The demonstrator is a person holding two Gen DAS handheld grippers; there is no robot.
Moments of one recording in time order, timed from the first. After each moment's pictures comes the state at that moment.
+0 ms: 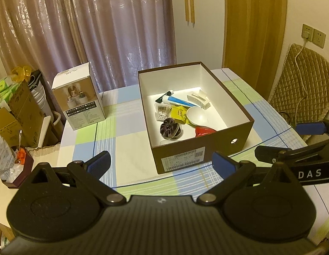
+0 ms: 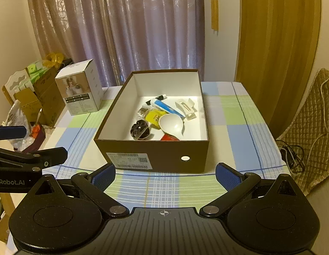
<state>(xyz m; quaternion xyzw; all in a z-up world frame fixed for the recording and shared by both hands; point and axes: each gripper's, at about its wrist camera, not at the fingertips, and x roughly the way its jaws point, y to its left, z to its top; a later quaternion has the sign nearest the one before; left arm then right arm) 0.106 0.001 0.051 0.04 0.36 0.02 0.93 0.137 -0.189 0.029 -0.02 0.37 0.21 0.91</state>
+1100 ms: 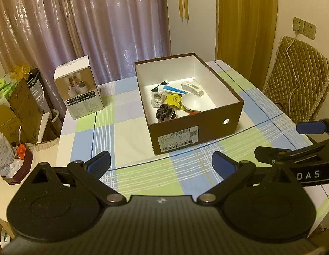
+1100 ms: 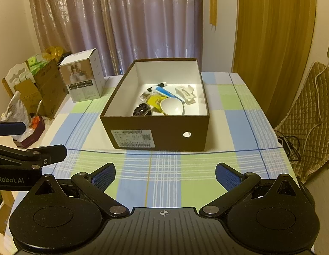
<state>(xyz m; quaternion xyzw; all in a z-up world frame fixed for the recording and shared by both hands) 0.059 -0.002 0.039 0.05 0.37 0.01 0.93 0.091 -0.190 0.016 -0.04 0.38 0.20 0.90</state>
